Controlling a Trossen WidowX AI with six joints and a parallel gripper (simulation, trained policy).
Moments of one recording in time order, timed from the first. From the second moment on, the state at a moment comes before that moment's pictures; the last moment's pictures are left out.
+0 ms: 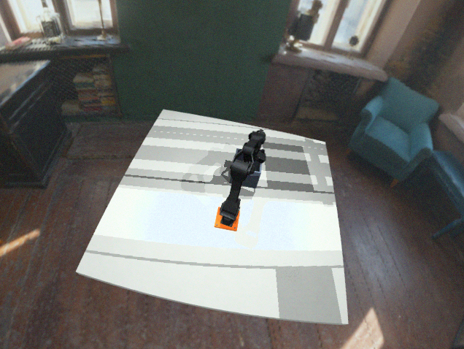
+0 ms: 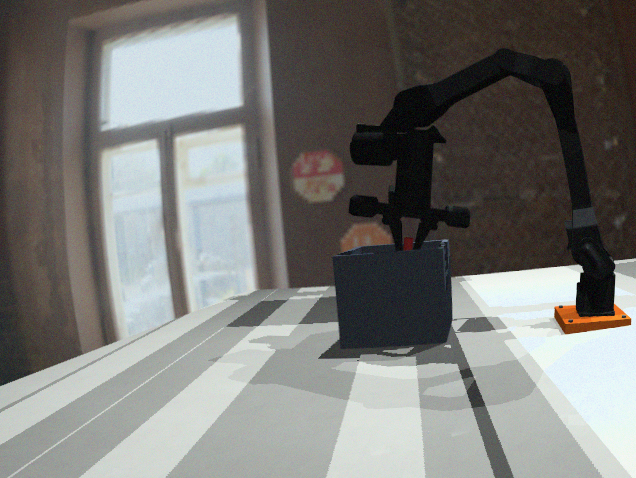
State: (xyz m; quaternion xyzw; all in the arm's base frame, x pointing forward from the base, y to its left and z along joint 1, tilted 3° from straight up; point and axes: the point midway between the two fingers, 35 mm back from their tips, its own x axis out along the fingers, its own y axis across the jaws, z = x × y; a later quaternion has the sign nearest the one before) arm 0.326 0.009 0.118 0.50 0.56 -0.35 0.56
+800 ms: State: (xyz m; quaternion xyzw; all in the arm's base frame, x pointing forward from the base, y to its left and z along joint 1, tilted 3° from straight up) arm 0.337 0.010 0.091 0.48 0.59 -0.34 0.55
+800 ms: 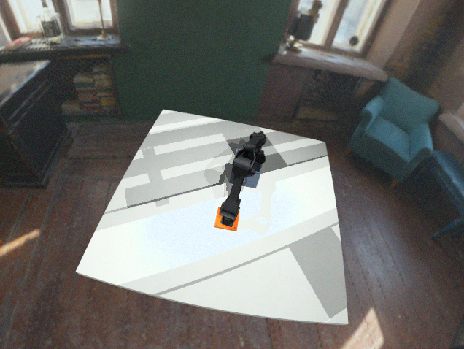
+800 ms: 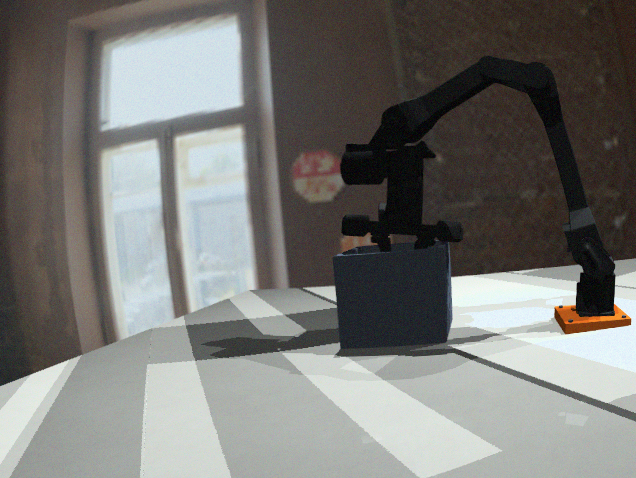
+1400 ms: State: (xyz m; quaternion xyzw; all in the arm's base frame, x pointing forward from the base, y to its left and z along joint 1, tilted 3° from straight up) arm 0.358 0.007 0.132 0.53 0.60 -0.28 0.53
